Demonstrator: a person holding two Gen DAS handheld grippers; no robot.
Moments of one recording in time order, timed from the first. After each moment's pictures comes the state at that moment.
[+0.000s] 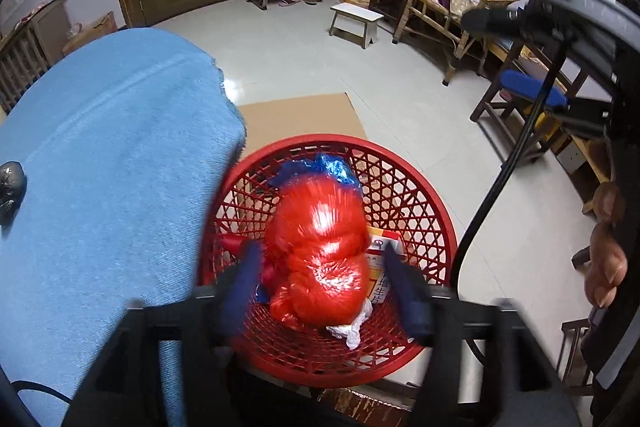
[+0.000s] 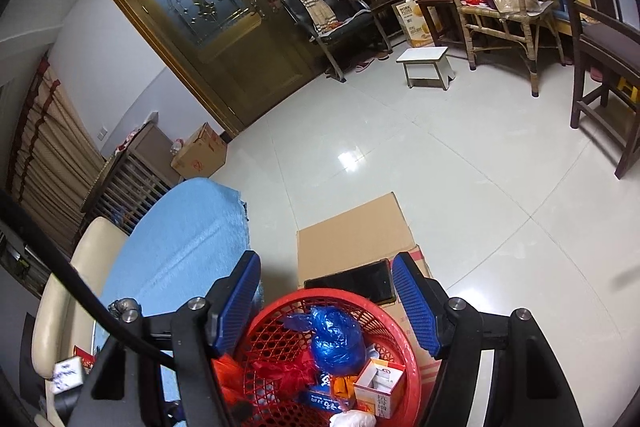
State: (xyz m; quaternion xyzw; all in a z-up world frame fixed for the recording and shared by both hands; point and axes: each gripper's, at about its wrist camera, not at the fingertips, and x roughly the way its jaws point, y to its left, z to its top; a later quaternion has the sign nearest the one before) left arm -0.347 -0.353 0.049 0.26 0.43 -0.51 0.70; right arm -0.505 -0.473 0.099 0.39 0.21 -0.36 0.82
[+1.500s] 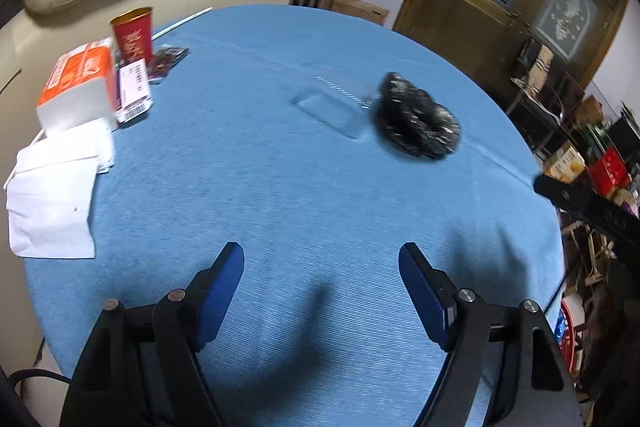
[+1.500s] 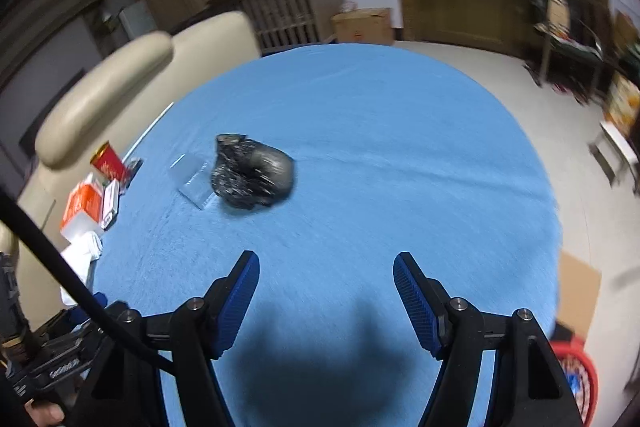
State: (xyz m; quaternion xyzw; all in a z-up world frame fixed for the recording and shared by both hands) left arm -0.098 -0.033 0.052 -0.04 0.46 -0.18 0.87; right arm -0.162 -0.274 0.089 0.13 0.41 -0.07 0.90
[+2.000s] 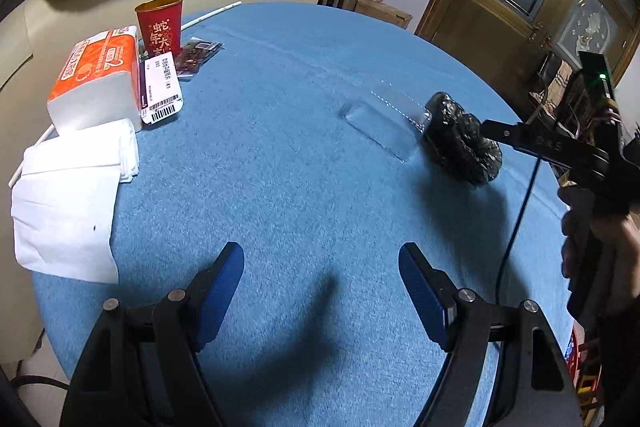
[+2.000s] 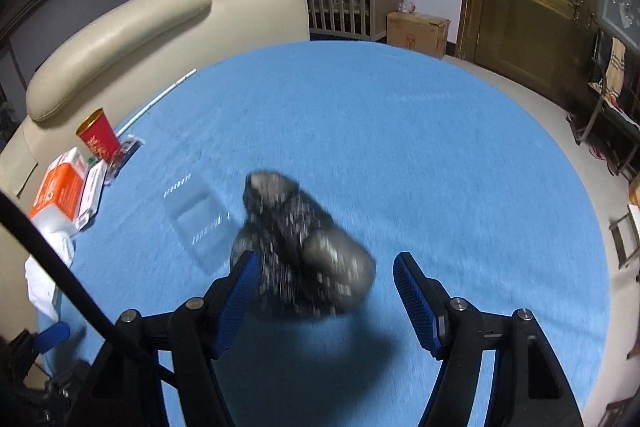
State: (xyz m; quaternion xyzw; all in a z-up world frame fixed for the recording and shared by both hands) left arm -0.070 -0.012 0.047 -0.05 0.47 -0.15 0.87; right arm -0.026 -0.244 0.071 0.05 0.43 -0.02 0.90
